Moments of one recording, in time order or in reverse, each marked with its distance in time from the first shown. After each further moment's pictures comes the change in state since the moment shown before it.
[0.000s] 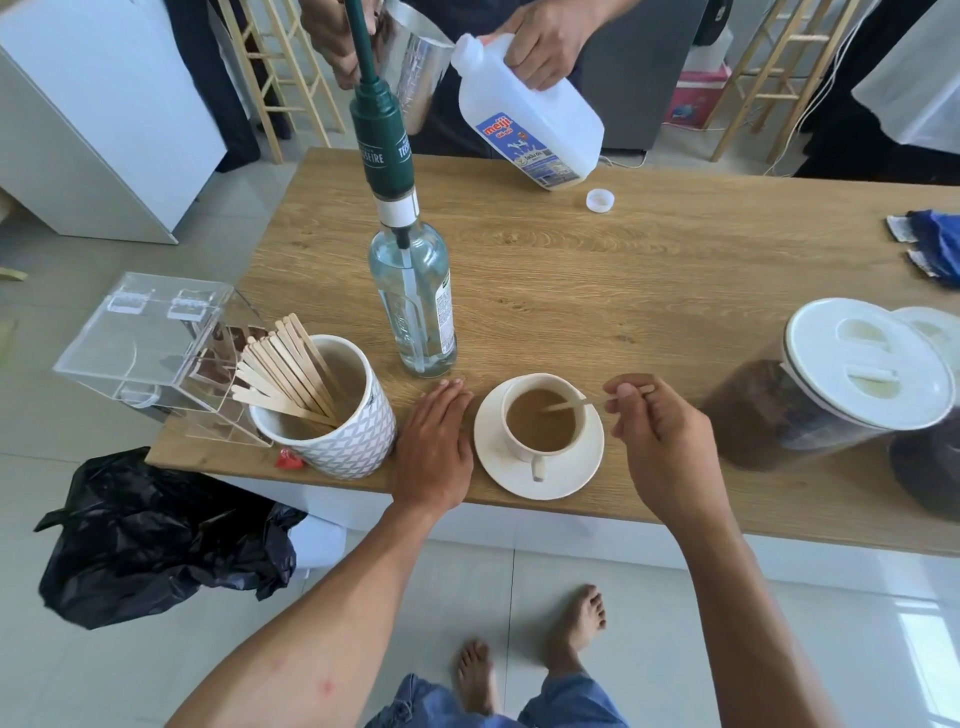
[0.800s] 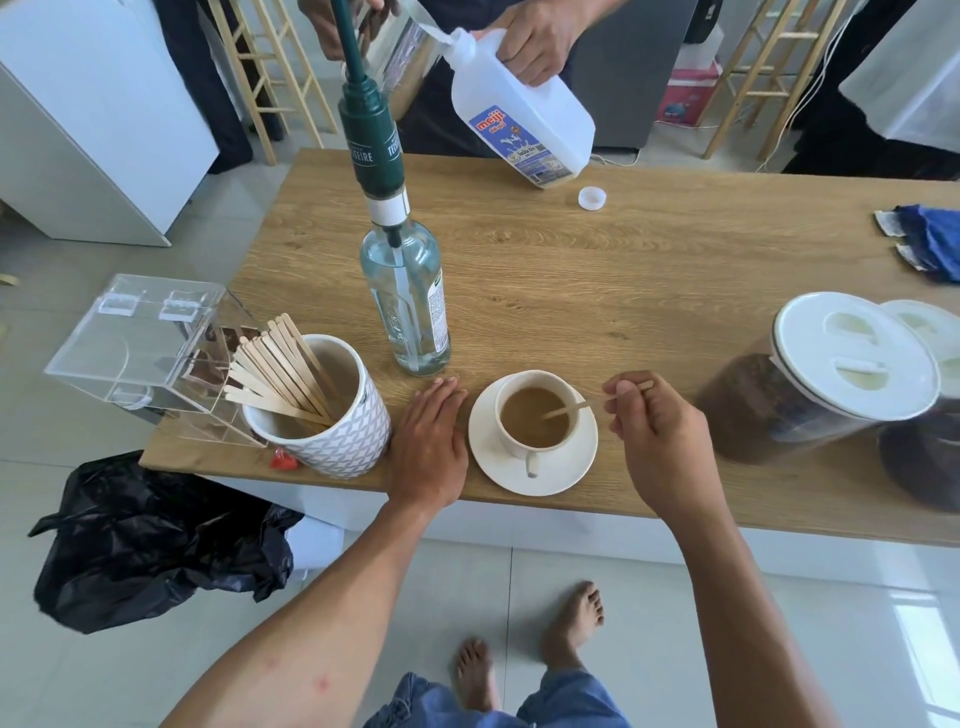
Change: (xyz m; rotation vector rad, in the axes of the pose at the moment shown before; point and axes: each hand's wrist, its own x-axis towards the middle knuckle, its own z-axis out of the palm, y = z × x) left_hand 0.000 0.000 -0.001 -0.009 0.014 0.002; right_hand 0.000 0.008 -0.001 0.031 0.009 -0.003
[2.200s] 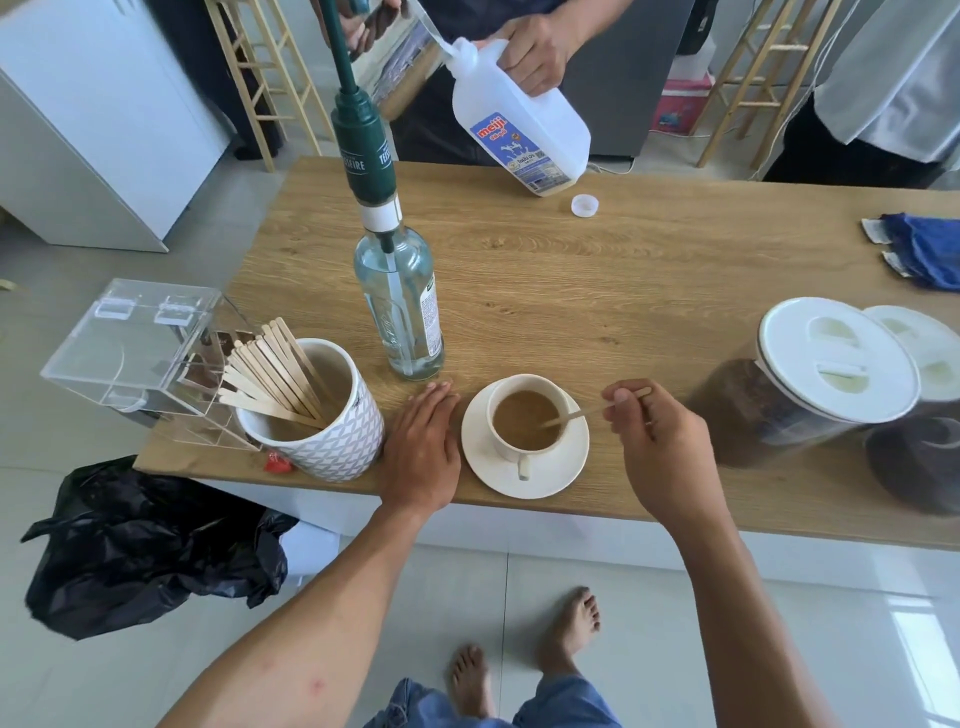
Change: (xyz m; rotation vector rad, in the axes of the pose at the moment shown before) left_hand -0.001 0.001 0.001 0.001 0.009 -0.016; right_hand -0.001 0.002 -0.010 -0.057 -0.007 -0.004
